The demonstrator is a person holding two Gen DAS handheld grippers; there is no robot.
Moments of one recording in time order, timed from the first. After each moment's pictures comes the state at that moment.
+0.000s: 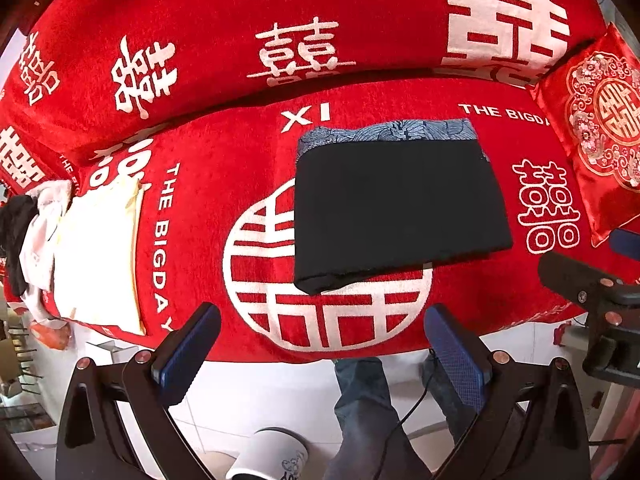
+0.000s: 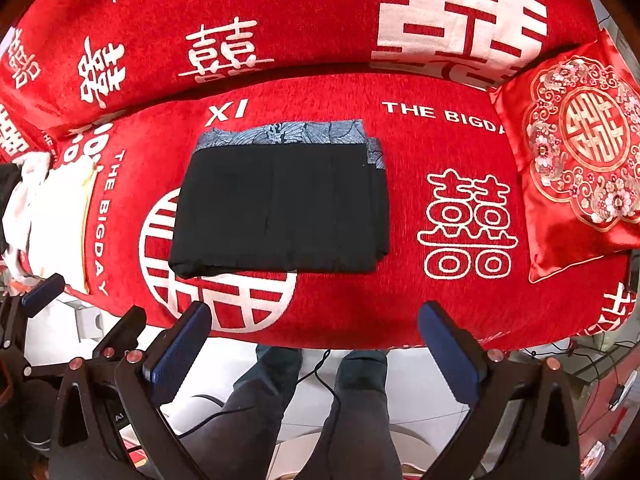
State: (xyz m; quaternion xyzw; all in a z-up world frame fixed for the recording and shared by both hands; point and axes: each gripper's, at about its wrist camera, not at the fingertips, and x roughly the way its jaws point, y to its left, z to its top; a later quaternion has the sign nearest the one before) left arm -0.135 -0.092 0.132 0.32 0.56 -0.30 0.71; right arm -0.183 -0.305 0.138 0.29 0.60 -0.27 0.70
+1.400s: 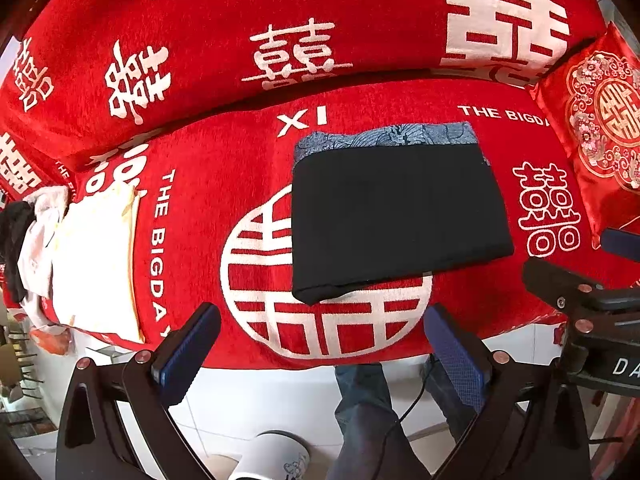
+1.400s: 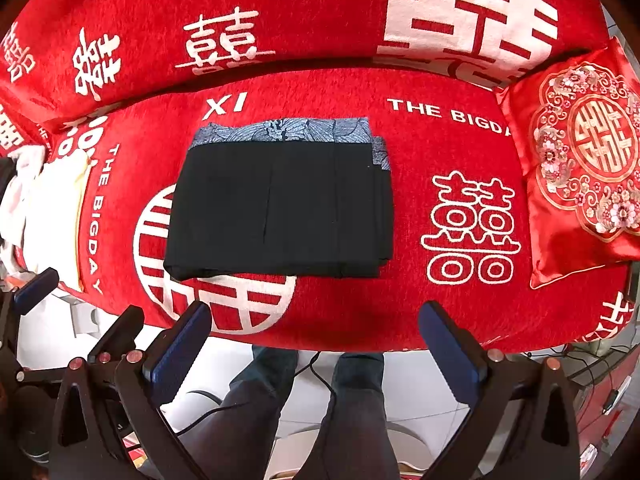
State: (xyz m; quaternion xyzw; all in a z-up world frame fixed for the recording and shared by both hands) left arm -0.128 -0.100 0.129 0.33 0.55 -0.30 0.70; right arm -0.171 -0.308 0.126 0.28 0.61 -0.26 0.69
